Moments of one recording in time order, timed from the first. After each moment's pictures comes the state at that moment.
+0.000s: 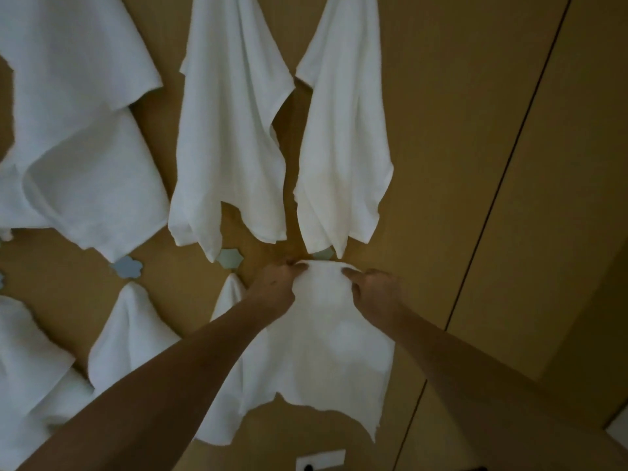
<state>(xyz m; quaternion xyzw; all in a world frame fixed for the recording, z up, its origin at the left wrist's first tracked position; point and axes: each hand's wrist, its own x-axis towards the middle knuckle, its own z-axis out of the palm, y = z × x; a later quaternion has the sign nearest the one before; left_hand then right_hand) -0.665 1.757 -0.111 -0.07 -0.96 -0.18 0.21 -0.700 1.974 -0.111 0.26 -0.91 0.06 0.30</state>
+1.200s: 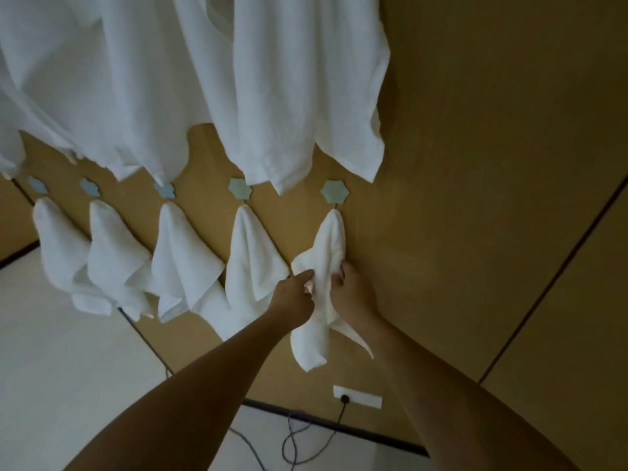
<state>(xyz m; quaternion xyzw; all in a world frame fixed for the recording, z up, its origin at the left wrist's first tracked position) -0.647 1.845 -0.227 0.24 -0.92 -0.30 0.11 -0.729 1.956 -0.229 0.23 -0.85 0.46 -0.11</state>
